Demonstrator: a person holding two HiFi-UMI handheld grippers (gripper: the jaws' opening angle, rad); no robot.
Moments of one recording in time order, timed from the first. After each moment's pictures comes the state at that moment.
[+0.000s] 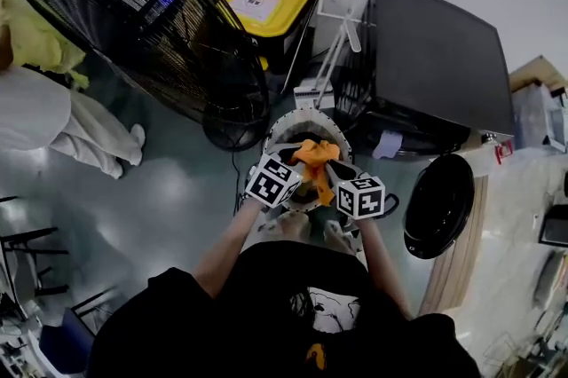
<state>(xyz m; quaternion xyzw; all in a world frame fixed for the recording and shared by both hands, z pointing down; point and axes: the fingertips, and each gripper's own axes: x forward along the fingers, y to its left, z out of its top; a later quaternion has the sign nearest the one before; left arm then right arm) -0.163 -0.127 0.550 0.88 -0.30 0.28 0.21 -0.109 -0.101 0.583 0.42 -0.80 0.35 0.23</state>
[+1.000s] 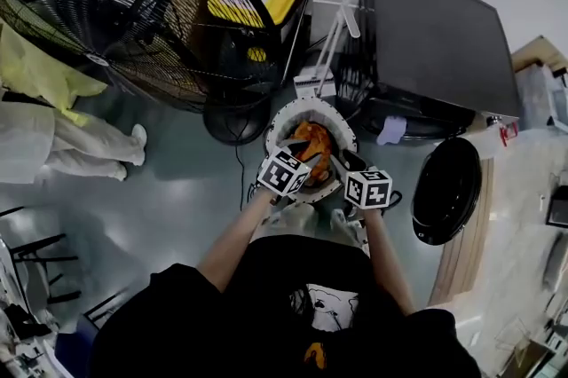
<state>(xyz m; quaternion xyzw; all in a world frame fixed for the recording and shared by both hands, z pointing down) -0.144 -0.115 0.608 0.88 -0.25 0.30 0.25 -0.087 -0.101 0.626 0.47 -0.77 0.38 0.19</state>
